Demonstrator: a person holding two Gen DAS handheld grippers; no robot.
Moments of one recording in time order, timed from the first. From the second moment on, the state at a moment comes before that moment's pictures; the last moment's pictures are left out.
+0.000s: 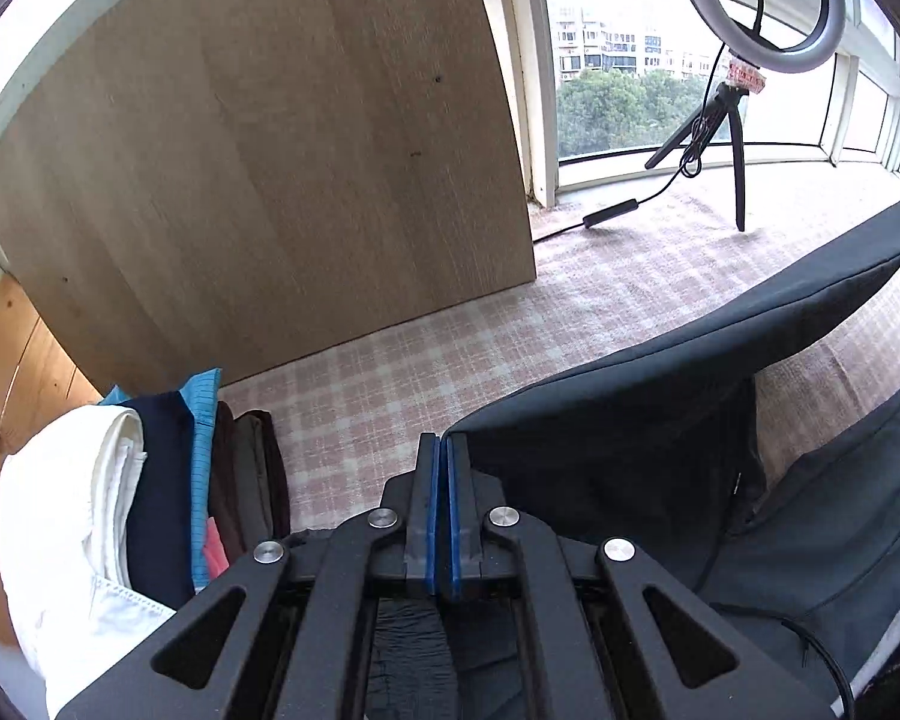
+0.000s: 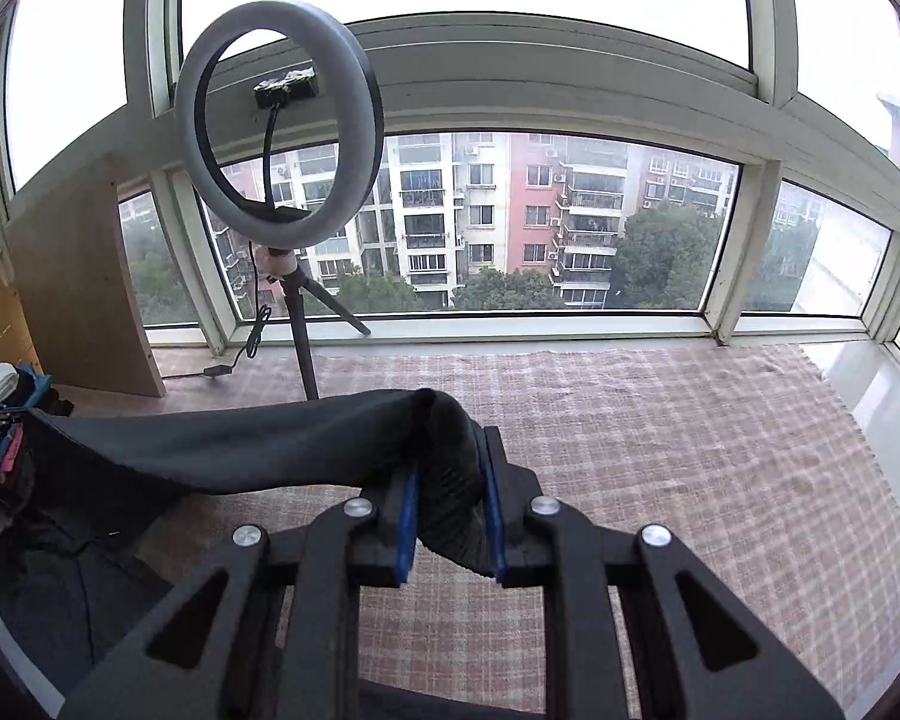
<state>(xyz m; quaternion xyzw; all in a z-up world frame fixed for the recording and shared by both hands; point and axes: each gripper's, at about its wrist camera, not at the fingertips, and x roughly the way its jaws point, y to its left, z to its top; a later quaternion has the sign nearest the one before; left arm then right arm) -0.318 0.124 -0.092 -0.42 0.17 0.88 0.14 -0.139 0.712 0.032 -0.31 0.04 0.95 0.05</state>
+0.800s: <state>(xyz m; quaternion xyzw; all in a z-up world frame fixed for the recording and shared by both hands) -0.473 0.220 -0.241 -0.55 0.21 0.80 0.13 -0.344 0.804 -0.196 -0.50 0.13 0.85 0.11</state>
